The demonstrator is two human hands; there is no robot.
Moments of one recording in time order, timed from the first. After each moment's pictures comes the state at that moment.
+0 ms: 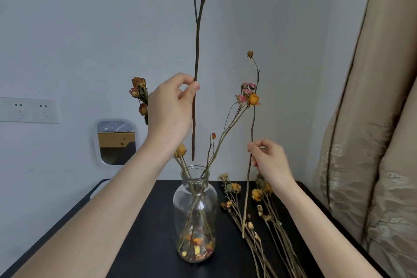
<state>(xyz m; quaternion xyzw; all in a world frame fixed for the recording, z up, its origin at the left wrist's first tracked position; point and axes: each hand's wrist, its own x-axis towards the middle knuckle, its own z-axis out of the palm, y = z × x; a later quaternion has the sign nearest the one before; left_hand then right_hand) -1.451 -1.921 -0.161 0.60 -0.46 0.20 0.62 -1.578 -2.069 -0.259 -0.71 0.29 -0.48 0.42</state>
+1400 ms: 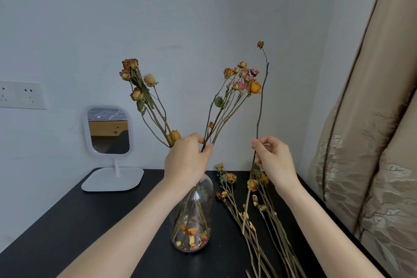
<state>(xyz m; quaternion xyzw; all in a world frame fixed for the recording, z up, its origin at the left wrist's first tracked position) -1.445 -1.961 -0.265 0.76 -0.48 0.09 0.44 -1.586 -2.076 -0.275 -0.71 0.31 -0.49 0.39</state>
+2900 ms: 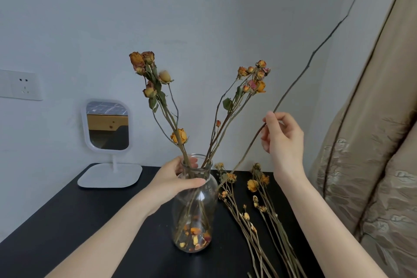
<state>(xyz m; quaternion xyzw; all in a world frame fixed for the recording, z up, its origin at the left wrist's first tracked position) -1.382 -1.949 -0.326 0.66 -0.46 -0.25 0.54 -1.574 -2.045 -0.237 -0.62 0.21 -0.62 0.43</state>
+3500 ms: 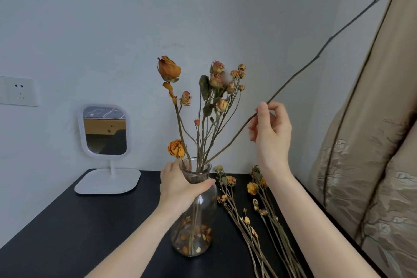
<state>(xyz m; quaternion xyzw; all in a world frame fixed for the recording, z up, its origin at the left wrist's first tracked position) -1.409 -1.970 -0.335 0.73 -0.41 -0.01 0.54 -1.553 -2.039 -0.227 -0.62 0.15 -0.66 0.39</state>
